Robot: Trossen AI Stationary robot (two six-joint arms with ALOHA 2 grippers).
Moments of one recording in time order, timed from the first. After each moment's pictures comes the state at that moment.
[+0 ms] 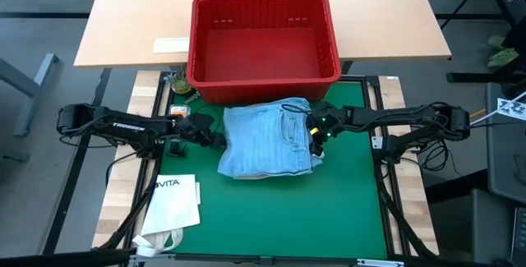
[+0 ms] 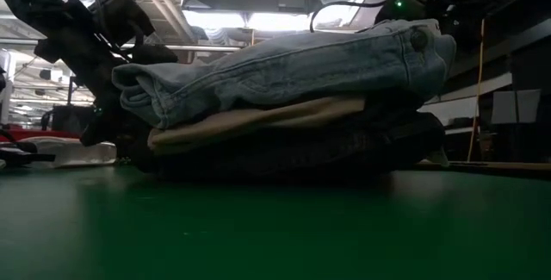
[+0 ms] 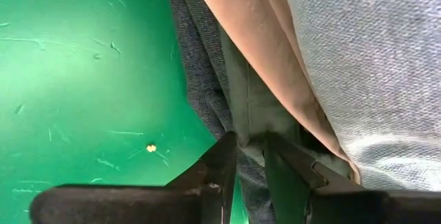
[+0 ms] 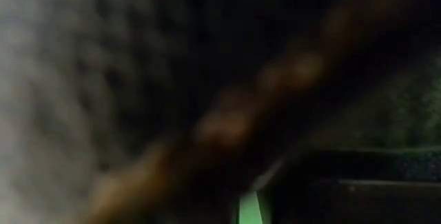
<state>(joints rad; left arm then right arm) 0.20 1.09 0.30 0.01 0.04 -1.06 -0.22 1.31 0.65 -0.19 -0.34 0.18</state>
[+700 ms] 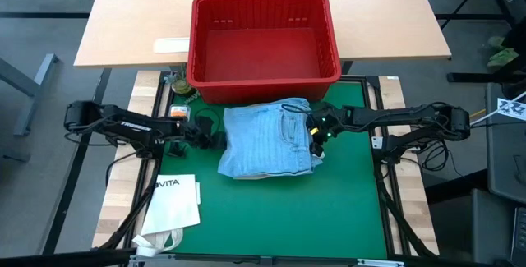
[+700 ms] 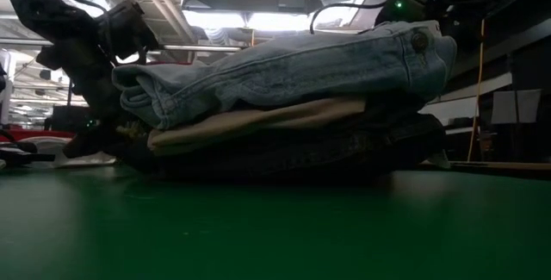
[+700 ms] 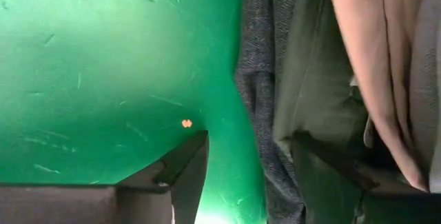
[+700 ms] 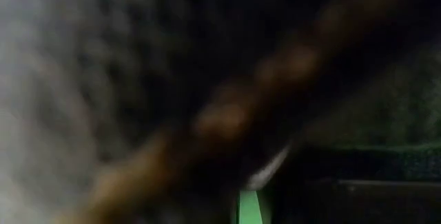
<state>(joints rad) 0.18 1.20 0.30 0.02 0.04 -1.28 -0.22 1.31 0.65 -0.20 -0.34 0.18</state>
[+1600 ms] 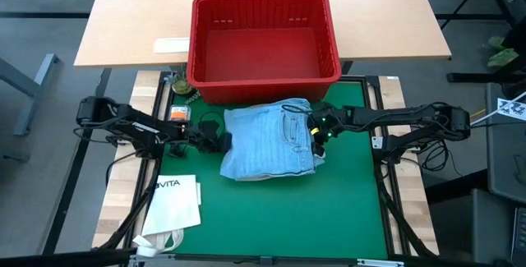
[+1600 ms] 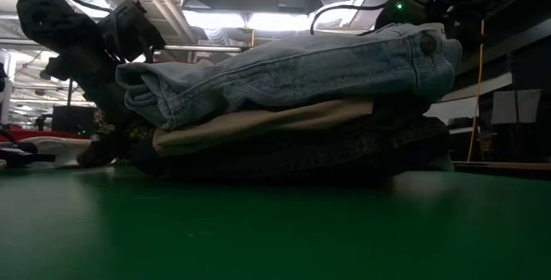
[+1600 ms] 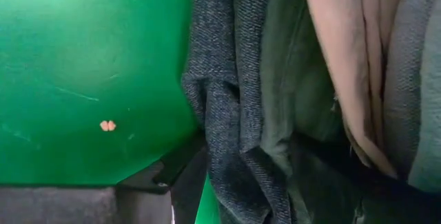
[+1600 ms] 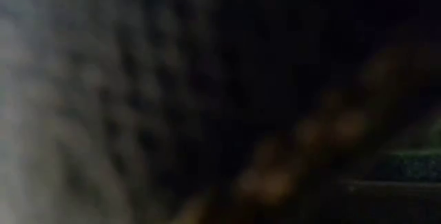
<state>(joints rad) 0.11 1.37 0.30 0.29 0.02 -1.41 -0.22 1.31 0.65 -0.22 -0.33 0.18</state>
